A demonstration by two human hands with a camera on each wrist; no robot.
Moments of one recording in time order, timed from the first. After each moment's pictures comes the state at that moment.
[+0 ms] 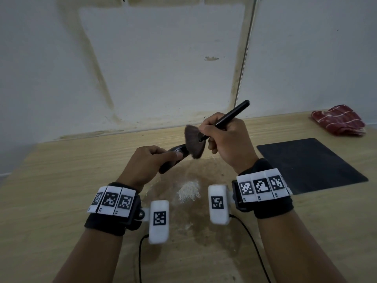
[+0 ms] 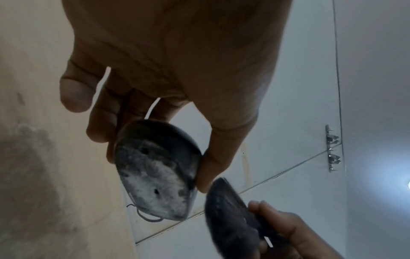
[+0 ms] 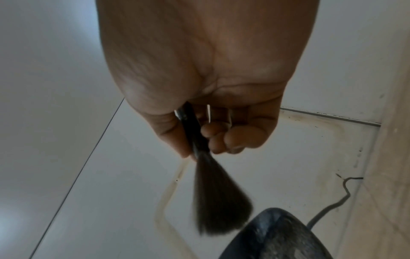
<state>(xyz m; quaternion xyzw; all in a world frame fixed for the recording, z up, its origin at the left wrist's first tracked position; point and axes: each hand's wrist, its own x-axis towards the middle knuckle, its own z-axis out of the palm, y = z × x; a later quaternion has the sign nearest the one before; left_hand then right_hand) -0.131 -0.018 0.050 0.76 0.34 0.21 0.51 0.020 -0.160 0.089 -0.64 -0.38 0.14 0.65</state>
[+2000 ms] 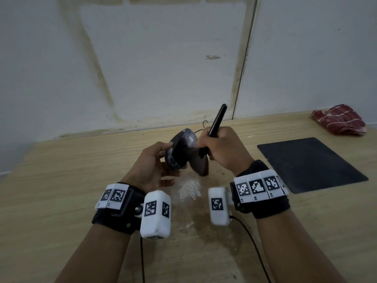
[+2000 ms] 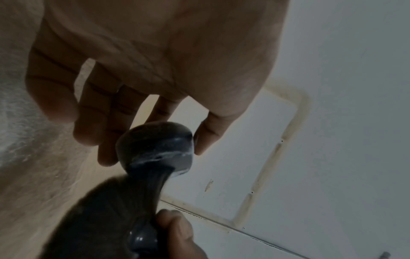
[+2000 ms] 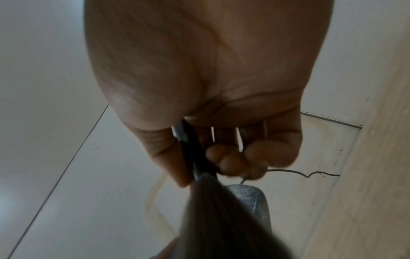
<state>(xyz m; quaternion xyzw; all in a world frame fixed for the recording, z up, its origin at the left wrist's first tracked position) -0.122 -0.033 0.054 0.53 0.32 0.12 0.78 0.024 -0.158 0.077 -0.70 -0.39 0.20 0.57</state>
